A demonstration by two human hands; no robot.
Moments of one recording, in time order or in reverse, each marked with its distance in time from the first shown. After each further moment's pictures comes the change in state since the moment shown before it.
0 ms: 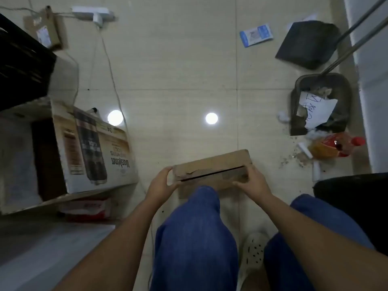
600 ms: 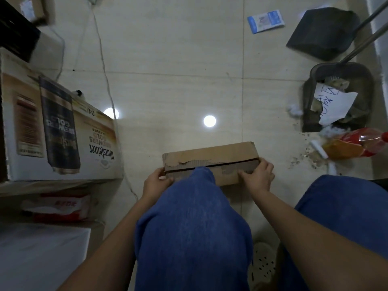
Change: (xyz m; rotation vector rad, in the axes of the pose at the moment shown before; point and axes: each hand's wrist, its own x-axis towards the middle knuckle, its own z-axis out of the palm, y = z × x) left_hand 0.042 -0.045 0.066 -0.464 0.090 -0.218; right_hand 0.062 0.037 0.062 0.111 0.357 0.253
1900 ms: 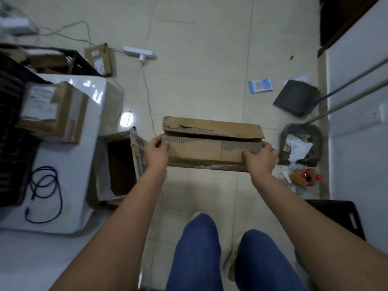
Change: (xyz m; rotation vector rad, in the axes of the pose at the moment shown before) left_hand -0.196 0.332 -0.238 -0.502 0.332 0.010; right_hand -0.177 -0.316 -0.289 0.146 0.097 -0.003
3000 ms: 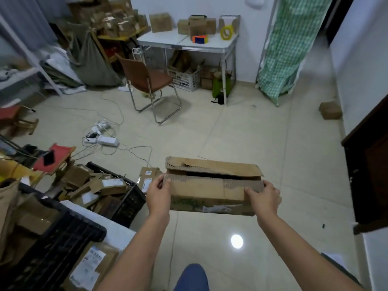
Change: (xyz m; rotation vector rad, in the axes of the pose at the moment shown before) left_hand 0.132 0.490 -0.005 -0.267 0.300 0.226; right_hand 0.142 -0.538 -0.090 0.123 -0.118 -0.359
